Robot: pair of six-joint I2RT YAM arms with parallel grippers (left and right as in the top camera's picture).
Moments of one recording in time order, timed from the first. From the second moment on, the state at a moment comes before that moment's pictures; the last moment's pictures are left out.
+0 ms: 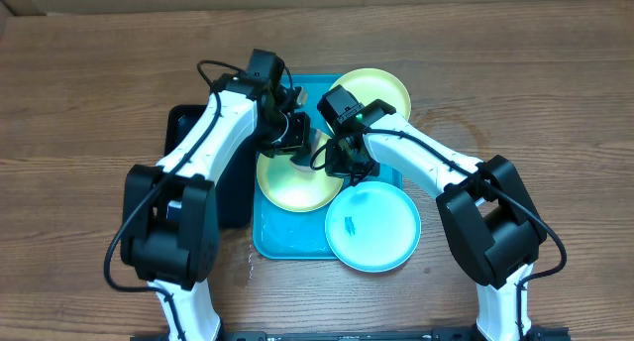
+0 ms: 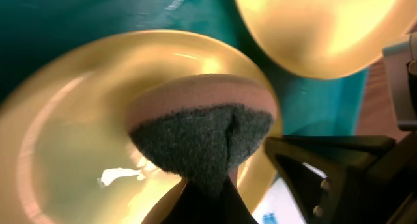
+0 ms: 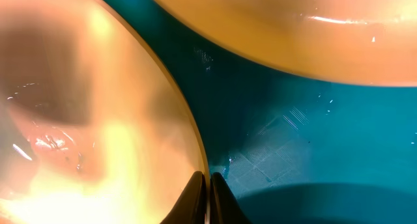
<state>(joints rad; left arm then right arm) -0.27 1.98 1.50 -0.92 0.41 -0.23 0.61 2.08 1.51 -0.87 -0.09 0.67</state>
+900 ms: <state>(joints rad) -0.27 1.96 1.25 -0.73 0.32 -0.25 0.61 2.08 1.51 -0.87 -0.09 0.67</state>
